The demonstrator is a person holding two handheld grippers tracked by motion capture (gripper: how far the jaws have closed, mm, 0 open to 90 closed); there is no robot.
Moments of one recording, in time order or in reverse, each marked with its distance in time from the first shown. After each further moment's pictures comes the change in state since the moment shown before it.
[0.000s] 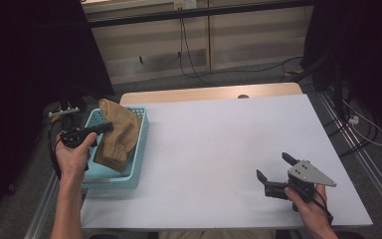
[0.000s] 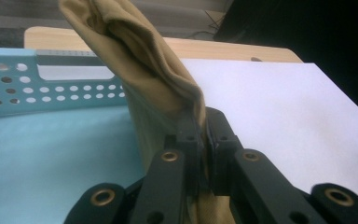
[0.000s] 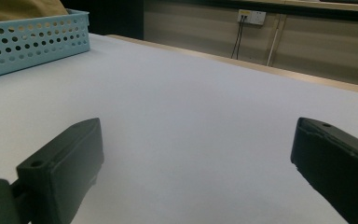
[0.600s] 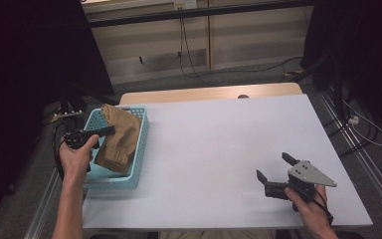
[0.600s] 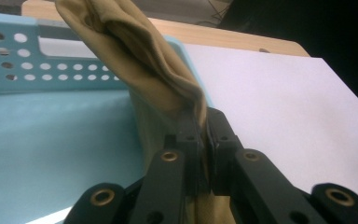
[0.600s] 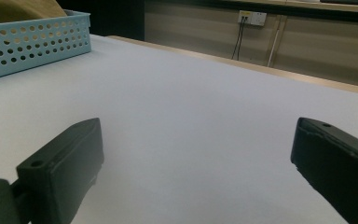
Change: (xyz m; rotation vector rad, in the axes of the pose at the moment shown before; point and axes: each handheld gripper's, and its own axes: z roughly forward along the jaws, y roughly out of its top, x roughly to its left) left arm 0.019 -0.010 0.013 0.042 0.012 -0.050; right arm 0.000 0.000 -0.001 -0.002 0.003 0.001
